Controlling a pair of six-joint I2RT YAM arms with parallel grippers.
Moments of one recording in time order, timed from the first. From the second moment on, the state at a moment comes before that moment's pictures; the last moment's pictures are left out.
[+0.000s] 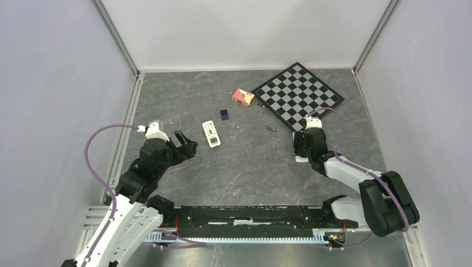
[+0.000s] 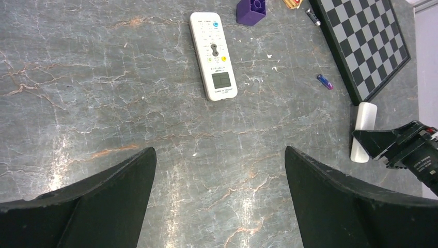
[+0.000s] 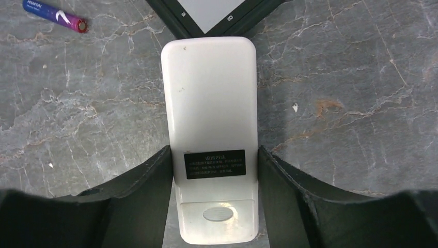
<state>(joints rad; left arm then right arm) -0.42 0.53 0.66 -0.65 -0.19 -0.69 0.34 1.24 0.40 0.10 0.23 0.26</state>
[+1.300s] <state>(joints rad) -0.42 0.48 0.61 -0.63 -0.26 -0.67 0.42 1.34 0.57 -0.09 0.44 0.21</state>
